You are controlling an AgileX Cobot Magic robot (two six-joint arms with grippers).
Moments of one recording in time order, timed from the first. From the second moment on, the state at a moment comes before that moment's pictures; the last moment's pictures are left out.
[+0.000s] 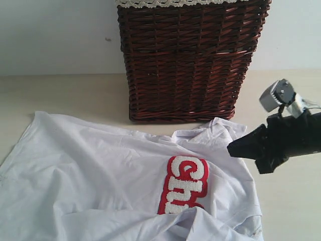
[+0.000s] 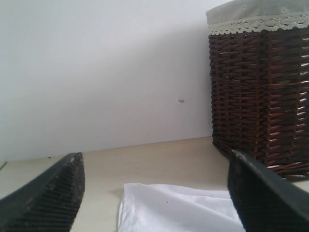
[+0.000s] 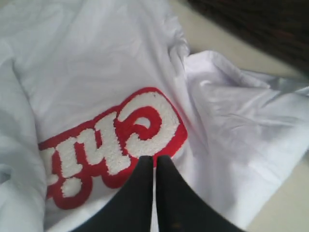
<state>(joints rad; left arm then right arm) 0.00 0.01 0.00 -1.54 0.15 1.60 -0.04 1.71 -0.67 1.39 0.86 -2.00</state>
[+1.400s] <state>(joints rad) 0.00 0.01 0.00 -1.54 0.15 1.60 0.02 1.77 -0.76 1.39 0.27 -2.00</state>
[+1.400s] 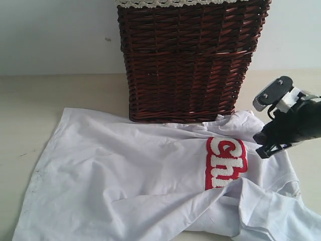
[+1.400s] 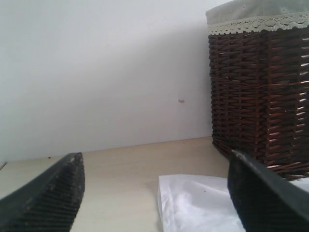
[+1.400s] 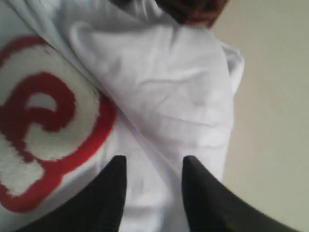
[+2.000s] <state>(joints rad) 0.00 0.01 0.00 -1.54 0.15 1.60 0.07 1.42 -0.63 0.64 1.07 -1.64</state>
